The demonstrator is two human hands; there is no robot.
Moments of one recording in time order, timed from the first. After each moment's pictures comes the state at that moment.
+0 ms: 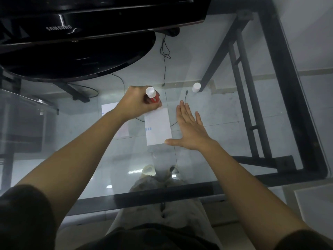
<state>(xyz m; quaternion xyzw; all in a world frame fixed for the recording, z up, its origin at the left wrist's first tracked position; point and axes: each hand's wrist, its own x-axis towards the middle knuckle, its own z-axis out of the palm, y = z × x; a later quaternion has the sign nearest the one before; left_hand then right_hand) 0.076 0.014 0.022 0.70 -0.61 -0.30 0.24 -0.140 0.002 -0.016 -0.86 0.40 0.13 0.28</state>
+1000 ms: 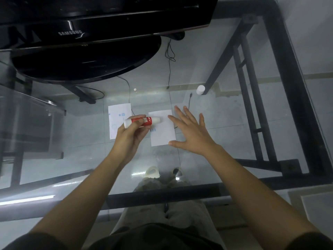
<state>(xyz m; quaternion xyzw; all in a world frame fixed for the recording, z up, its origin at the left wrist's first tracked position) 0.050 0.109 0.008 0.56 -0.07 -0.57 0.61 -0.140 0.006 -0.017 -0.90 0.35 0.08 0.24</state>
